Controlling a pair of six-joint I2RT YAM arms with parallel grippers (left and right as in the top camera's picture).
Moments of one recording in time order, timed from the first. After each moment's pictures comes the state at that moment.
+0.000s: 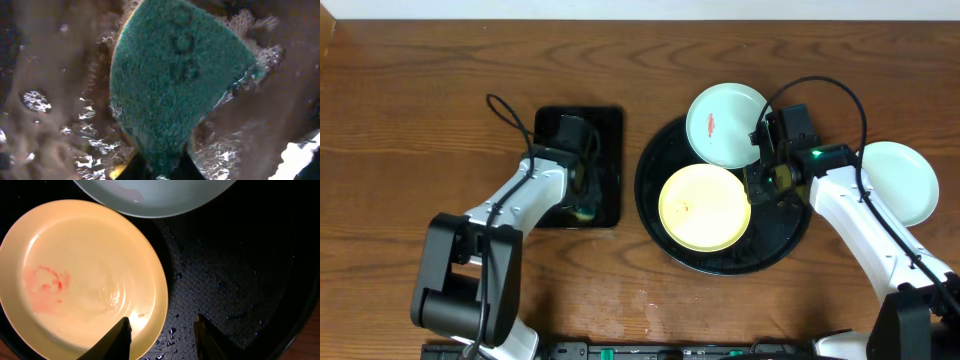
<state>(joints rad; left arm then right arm) -0.25 1.75 0.99 -0.64 -0.01 -0.43 0.25 1.55 1.06 -0.81 -0.08 0.15</state>
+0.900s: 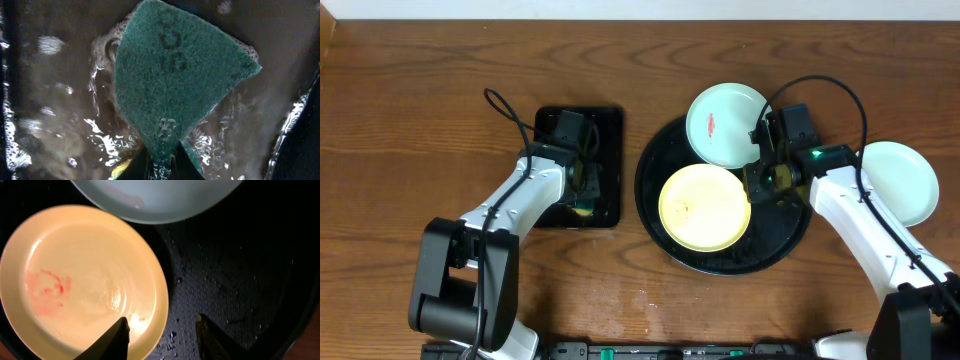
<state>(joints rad) -0.25 1.73 1.01 -0.66 -0.03 -0.40 0.25 1.55 1.06 -0.79 -0.08 0.15</state>
